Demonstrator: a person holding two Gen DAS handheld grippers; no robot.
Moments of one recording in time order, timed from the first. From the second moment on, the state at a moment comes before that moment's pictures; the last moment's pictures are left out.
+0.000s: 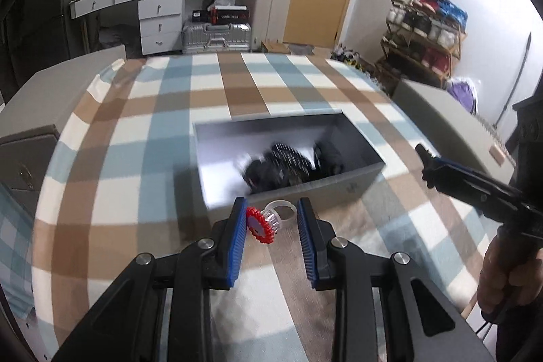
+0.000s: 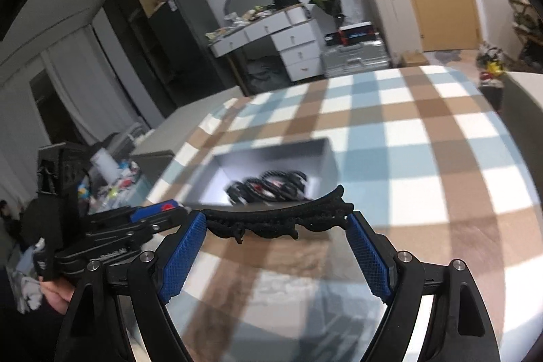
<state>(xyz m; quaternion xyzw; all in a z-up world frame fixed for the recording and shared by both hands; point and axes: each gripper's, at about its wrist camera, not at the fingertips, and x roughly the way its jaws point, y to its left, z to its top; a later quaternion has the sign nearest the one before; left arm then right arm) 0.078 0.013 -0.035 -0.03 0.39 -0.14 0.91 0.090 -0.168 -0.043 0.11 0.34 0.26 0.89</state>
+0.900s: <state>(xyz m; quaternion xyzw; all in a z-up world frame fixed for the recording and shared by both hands) 0.145 0.031 -0.052 -0.11 0.40 -0.19 0.89 0.183 -0.109 -0.056 0.11 0.39 0.26 0.87</state>
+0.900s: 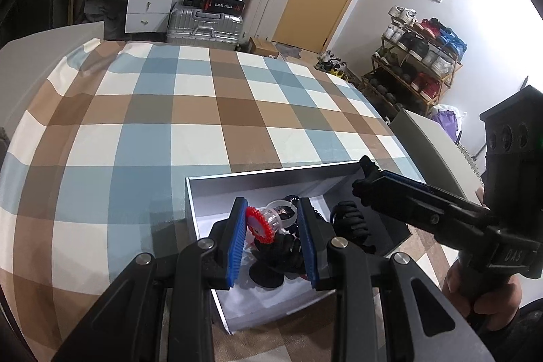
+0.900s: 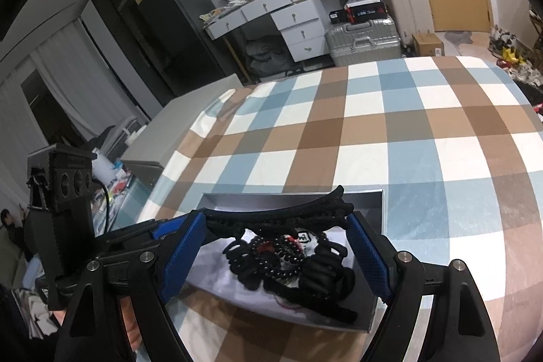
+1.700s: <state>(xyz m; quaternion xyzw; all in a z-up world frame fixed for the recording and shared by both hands) 0.156 0.028 -0.048 -0.10 0.40 -0.21 0.89 0.189 -0.113 -0.061 0.10 0.39 0.27 0.88</state>
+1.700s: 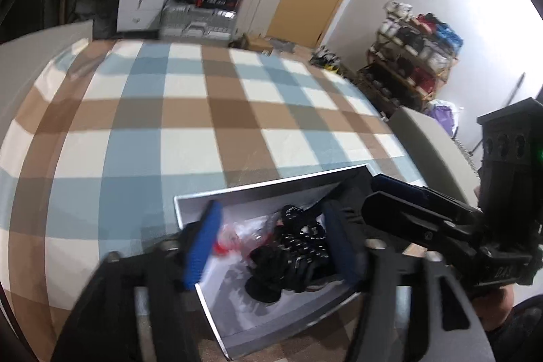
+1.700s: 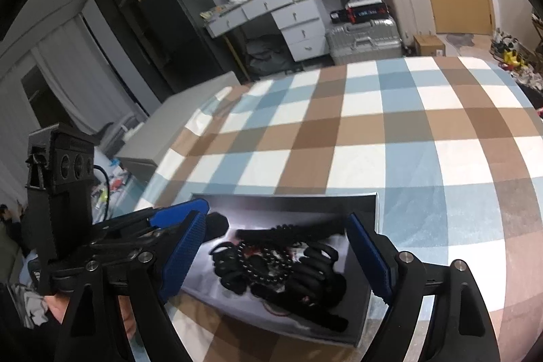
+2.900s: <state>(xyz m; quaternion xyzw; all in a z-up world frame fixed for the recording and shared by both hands) 0.048 0.041 -0.011 -0.03 0.11 0.02 0.99 0.040 -0.132 -0.002 0.02 0.07 0.25 0.97</state>
